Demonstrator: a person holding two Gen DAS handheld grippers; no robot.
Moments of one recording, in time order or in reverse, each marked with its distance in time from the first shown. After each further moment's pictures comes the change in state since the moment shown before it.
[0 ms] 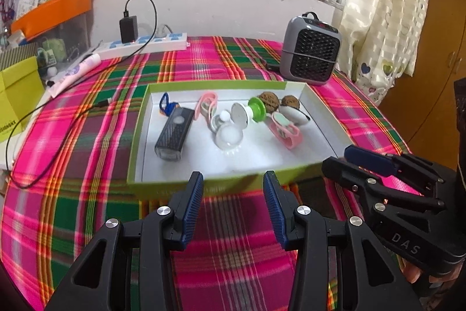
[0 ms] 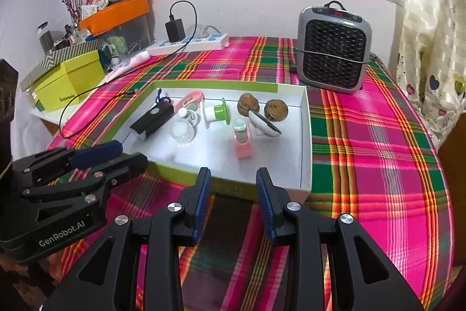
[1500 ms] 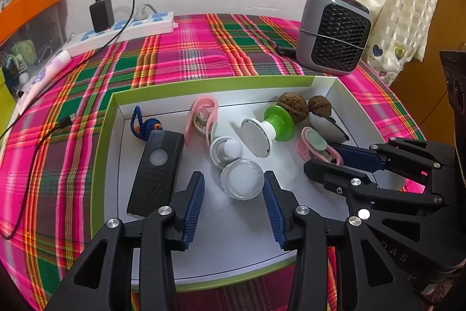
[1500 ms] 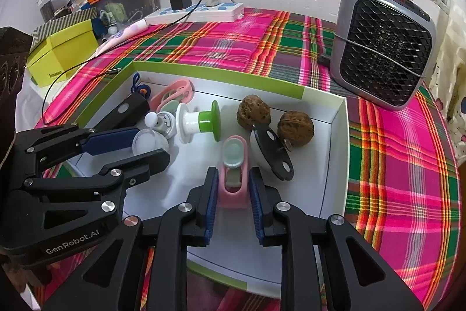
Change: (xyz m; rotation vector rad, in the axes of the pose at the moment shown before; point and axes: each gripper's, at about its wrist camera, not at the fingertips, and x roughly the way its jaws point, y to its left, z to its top) left arm 0.082 0.009 0.046 0.041 0.120 -0.012; right arm 0.081 -0.011 0.039 -0.114 0.163 0.061
